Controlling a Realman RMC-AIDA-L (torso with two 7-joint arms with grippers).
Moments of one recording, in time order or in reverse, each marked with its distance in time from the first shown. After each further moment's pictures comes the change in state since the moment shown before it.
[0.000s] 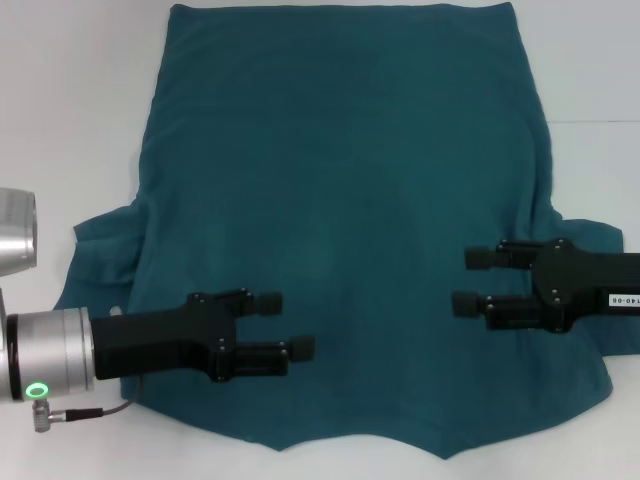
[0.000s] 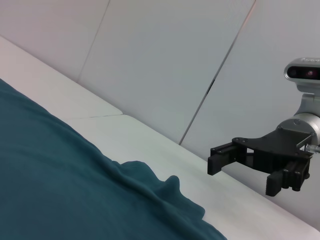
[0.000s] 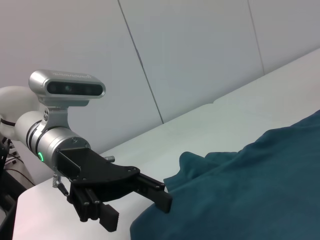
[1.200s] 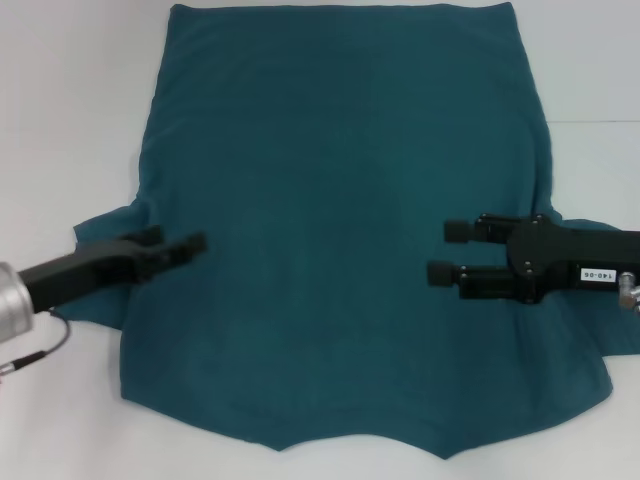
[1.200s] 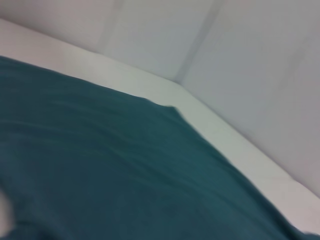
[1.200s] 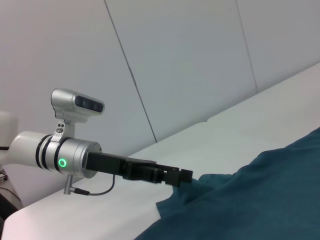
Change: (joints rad) left arm 0.010 0.008 -0.194 0.007 -0.013 -0.305 -0.137; right arm 0.029 0.029 0.000 0.001 0.038 0.054 0.014
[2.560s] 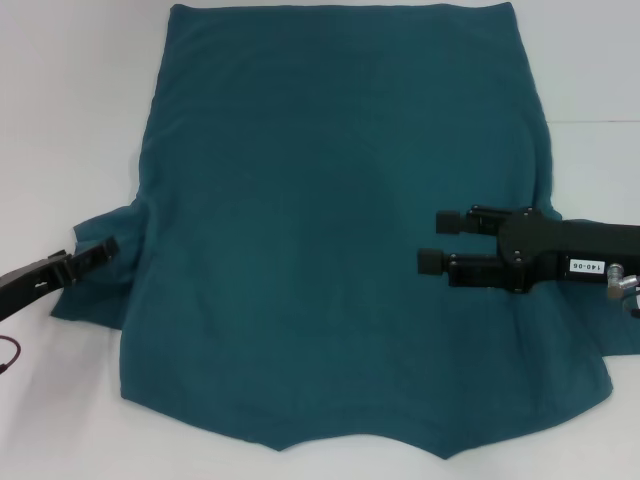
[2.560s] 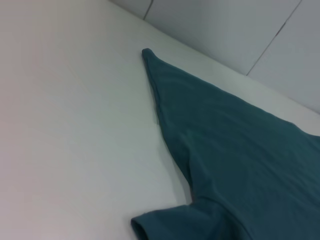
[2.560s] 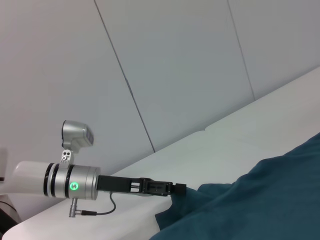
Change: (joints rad) left arm 0.013 -0.016 -0.136 -0.073 0.014 -0.335 -0.042; right arm 0.012 0.006 0.000 0.023 0.024 0.023 0.011
